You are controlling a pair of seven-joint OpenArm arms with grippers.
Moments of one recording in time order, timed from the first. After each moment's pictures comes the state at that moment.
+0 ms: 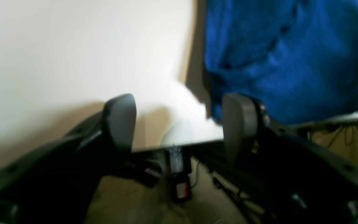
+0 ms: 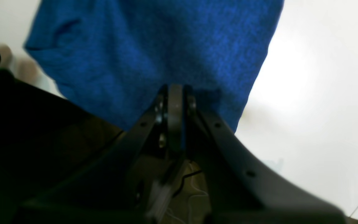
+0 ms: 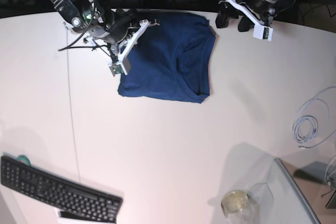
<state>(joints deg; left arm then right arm) 34.5 -2.5 -24.3 95.0 -20.3 -37.3 31.9 -14.4 16.8 -32.9 104.3 27.1 -18.1 -50.1</state>
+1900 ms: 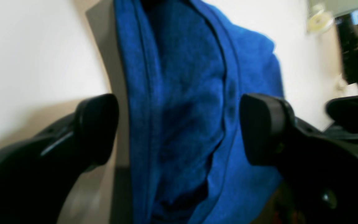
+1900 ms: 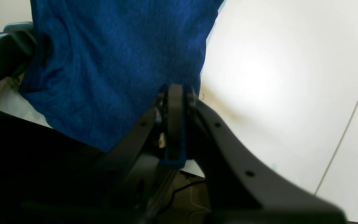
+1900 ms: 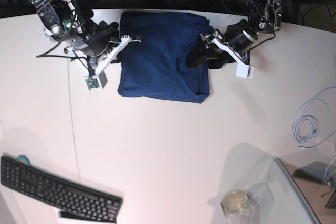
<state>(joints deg) 12.4 -8.1 -11.5 66.5 -40.4 -42.0 30.0 -15.2 18.5 -25.6 107.7 26.9 -18.1 -50.5</state>
